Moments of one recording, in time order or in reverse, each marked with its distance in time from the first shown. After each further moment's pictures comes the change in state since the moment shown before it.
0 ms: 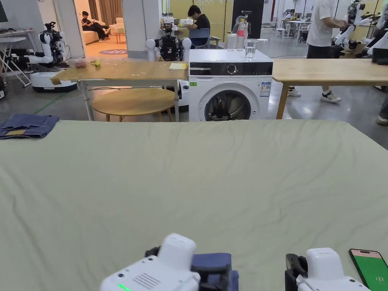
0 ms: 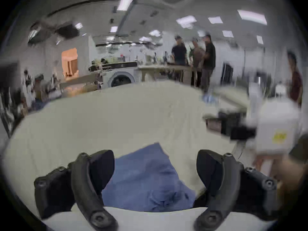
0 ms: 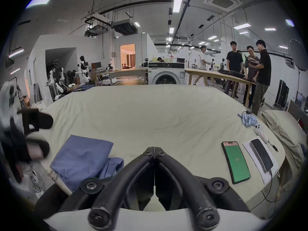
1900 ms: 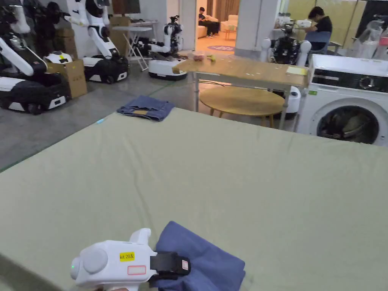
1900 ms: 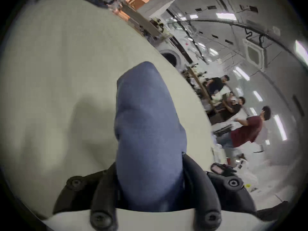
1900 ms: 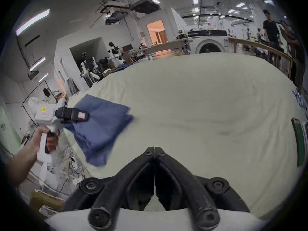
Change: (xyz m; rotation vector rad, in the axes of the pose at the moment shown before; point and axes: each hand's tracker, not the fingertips) left arm -0.331 -0.060 0.080 -0.171 0.060 0.707; right arm -0.122 -0.019 -0.065 -0.260 0.421 -0.043
